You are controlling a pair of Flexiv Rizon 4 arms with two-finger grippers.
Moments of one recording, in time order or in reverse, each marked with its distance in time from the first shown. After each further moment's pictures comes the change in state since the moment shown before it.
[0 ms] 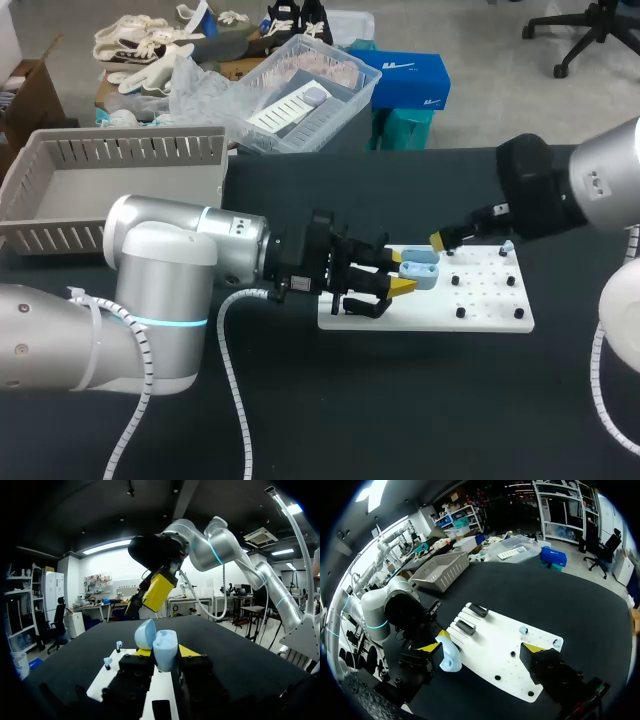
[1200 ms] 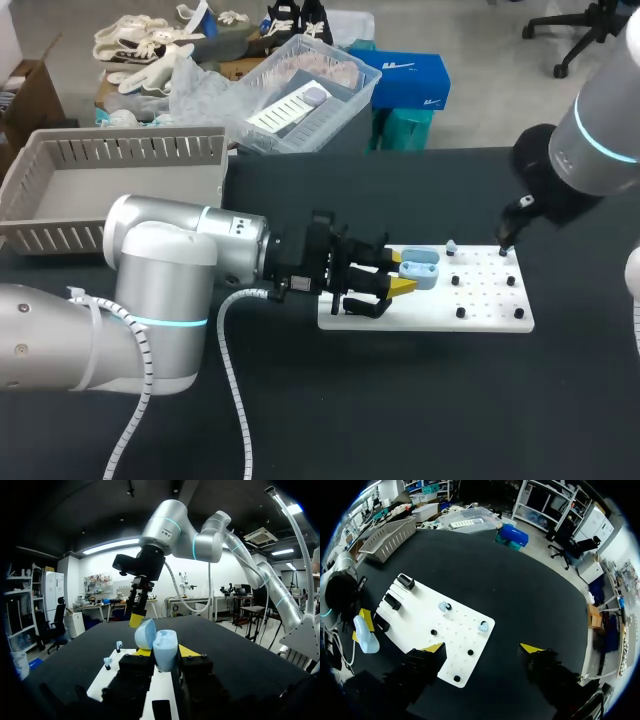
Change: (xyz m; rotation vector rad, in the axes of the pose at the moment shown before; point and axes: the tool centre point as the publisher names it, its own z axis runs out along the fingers) left arm 0.000 0.000 0.000 0.000 0.000 0.000; right arm 0.022 -0.113 -0.008 0.446 0.298 -0.058
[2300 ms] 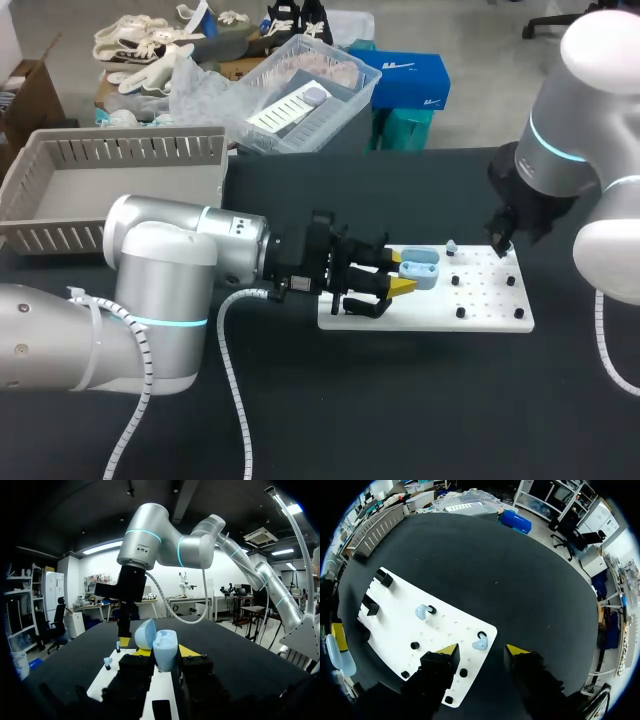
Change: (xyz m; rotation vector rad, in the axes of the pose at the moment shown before) left arm 0.000 0.000 0.000 0.000 0.000 0.000; right arm -0.007 -0.004 0.059 -0.008 0.111 0.002
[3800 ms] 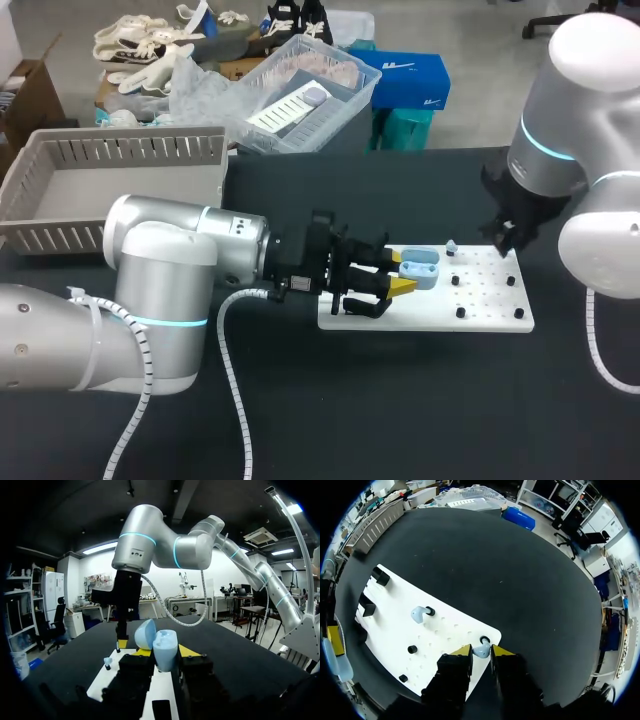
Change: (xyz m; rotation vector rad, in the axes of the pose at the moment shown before) left arm 0.000 0.000 0.000 0.000 0.000 0.000; right arm -0.003 0.003 0.012 -0.013 0.029 -0.016
